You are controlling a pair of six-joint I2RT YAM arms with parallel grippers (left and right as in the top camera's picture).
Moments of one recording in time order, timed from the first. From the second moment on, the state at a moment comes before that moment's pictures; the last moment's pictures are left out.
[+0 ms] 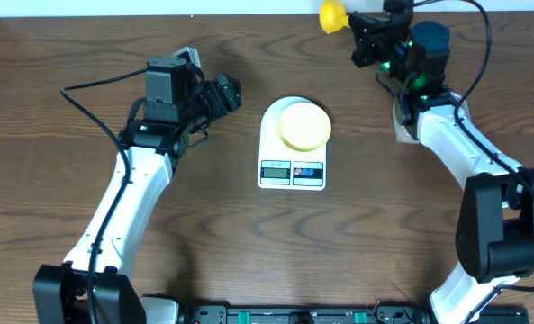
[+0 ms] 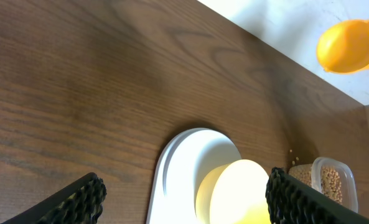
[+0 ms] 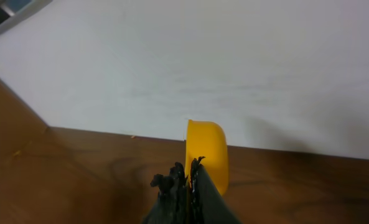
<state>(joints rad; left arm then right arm) -0.14 1.50 1.12 -0.32 0.27 -0.58 0.15 1.87 1.26 0.48 -0.39 0.30</state>
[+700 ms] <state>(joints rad) -0.14 1.50 1.12 -0.32 0.27 -0.58 0.15 1.65 1.26 0.15 -0.23 0.13</state>
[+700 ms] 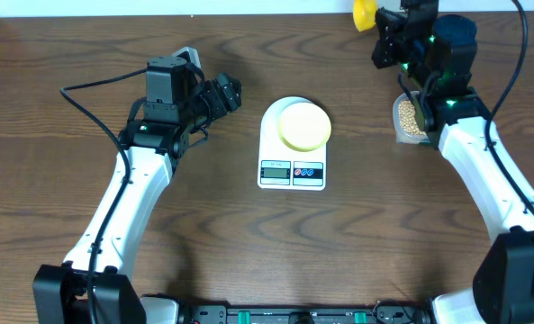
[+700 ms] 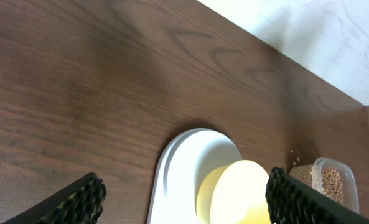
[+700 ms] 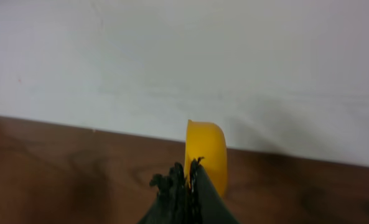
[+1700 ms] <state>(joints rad) -0.14 1.50 1.12 -0.32 0.27 -0.58 0.18 1.64 1.27 -0.41 -0.33 0.12</state>
